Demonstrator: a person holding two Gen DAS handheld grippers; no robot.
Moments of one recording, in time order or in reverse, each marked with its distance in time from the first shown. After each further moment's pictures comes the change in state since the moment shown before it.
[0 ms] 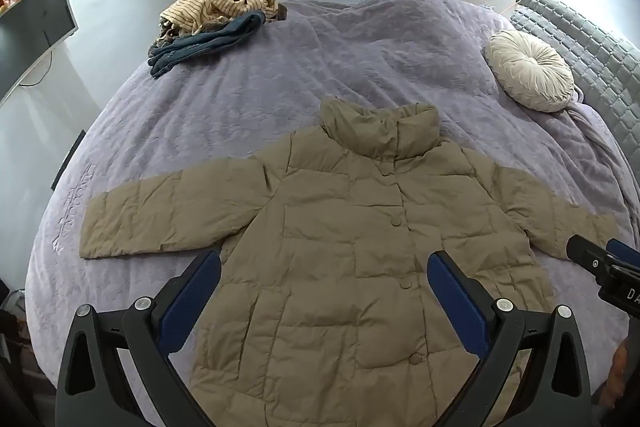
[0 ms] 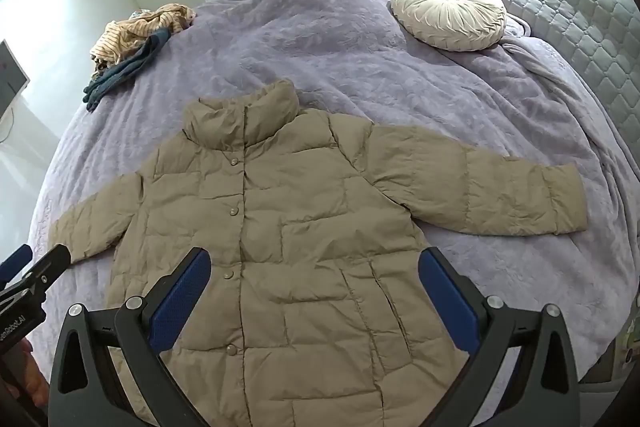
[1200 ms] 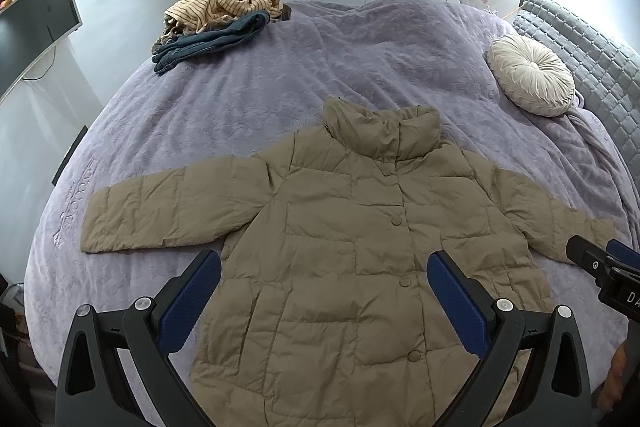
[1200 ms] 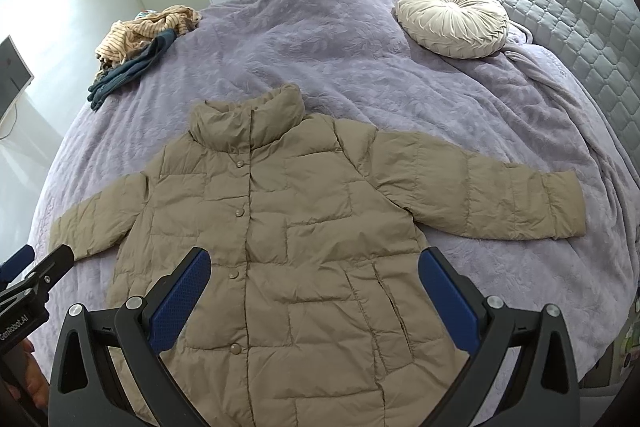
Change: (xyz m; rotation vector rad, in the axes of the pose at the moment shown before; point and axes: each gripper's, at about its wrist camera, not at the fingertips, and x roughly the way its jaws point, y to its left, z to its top) left arm -0.007 0.003 -0.003 -0.009 -0.005 0.004; right arm -0.010 0.004 0.001 -0.014 -0.030 -0.006
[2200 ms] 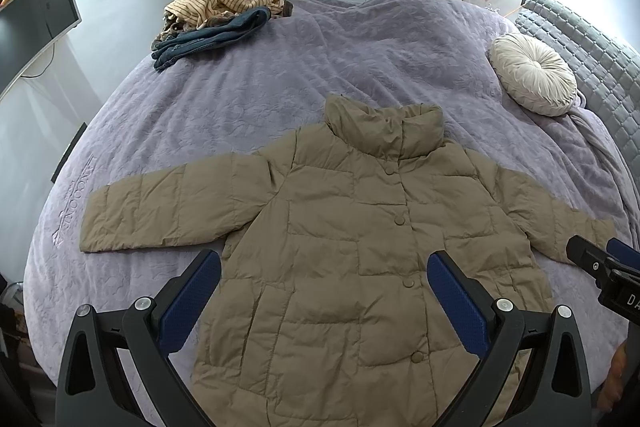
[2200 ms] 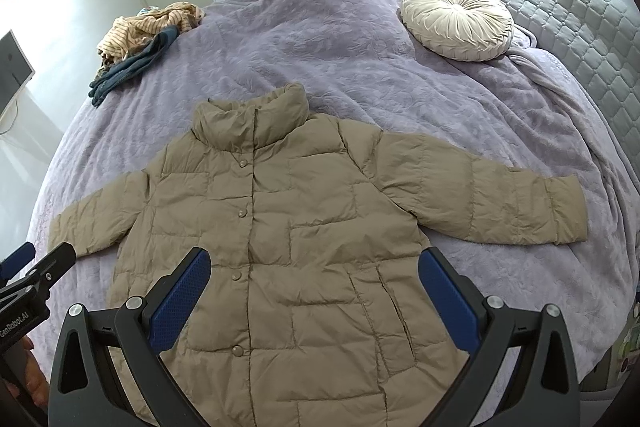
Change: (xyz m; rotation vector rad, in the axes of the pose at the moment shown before) left arm 0.002 0.001 -0.002 -0.006 0.005 0.000; right arm 0.002 0.003 0.000 0.002 0.004 0.004
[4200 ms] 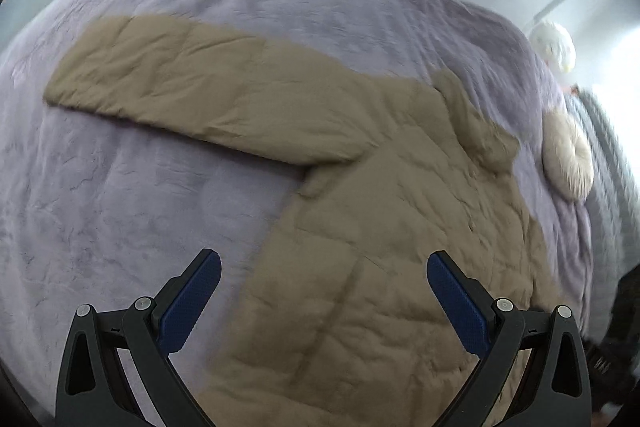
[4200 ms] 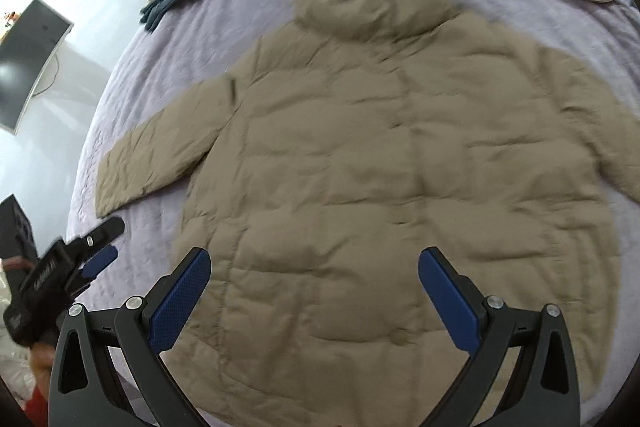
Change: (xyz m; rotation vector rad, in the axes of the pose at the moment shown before) left arm 0.119 0.202 -0.063 -0.488 0.182 -0.207; right arm 0.117 0.134 -0.058 -0.055 0.350 0.208
